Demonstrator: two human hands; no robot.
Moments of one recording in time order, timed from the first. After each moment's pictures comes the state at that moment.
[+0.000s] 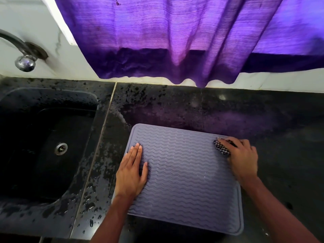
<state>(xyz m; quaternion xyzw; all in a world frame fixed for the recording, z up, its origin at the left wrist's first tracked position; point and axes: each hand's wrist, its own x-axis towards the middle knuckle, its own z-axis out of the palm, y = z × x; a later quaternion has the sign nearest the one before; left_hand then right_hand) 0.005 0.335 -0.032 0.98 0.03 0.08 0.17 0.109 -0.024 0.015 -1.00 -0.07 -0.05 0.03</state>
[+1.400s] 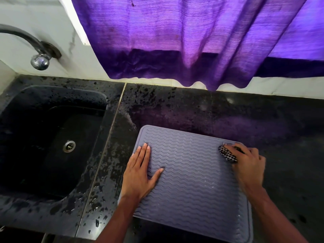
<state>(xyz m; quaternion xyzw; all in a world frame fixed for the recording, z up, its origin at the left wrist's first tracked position) 0.006 0.336 -0.029 0.99 0.02 0.04 0.12 0.104 -0.002 0.018 -1.00 -0.01 -0.04 0.08</state>
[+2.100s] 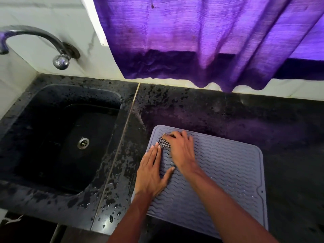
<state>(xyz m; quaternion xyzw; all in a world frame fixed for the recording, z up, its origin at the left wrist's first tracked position) 0.008 0.337 -0.027 0.99 0.04 0.04 0.15 0.118 0.223 0.022 -0.96 -0.22 0.02 0.18</state>
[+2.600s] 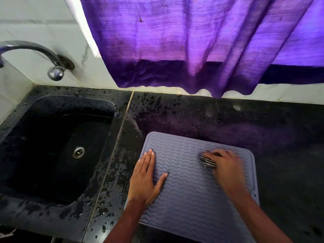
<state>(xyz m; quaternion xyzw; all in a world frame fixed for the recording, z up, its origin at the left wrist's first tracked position) 0.008 0.337 -0.030 0.99 0.02 0.05 0.16 0.105 0.062 0.020 -0.98 -0.12 0.00 0.13</state>
